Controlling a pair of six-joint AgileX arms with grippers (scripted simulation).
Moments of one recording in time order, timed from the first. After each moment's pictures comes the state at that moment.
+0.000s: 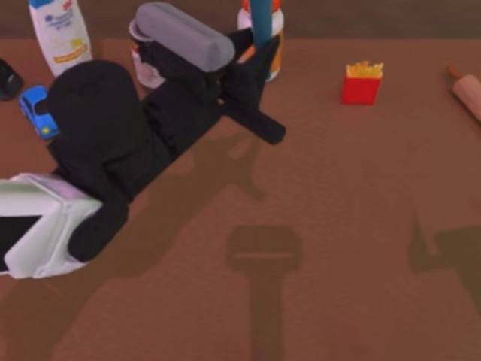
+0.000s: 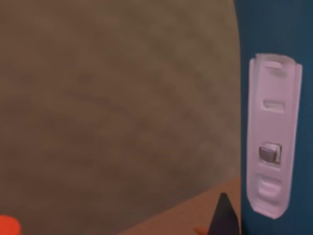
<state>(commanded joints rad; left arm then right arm) -0.62 1.58 0.71 0.99 0.16 -0.03 0.12 0.28 0.17 0.10 -0.10 -0.02</state>
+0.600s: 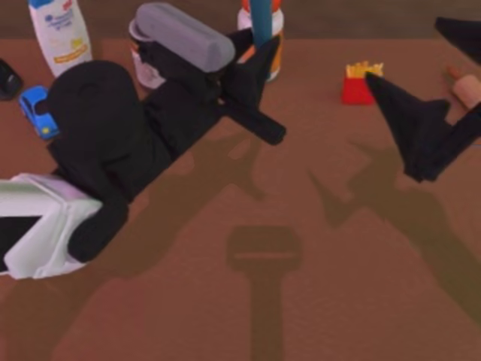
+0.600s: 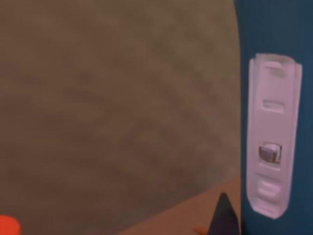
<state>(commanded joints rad) -0.62 1.58 0.71 0.99 0.16 -0.03 0.41 1.00 0.62 0.37 -0.32 -0.05</state>
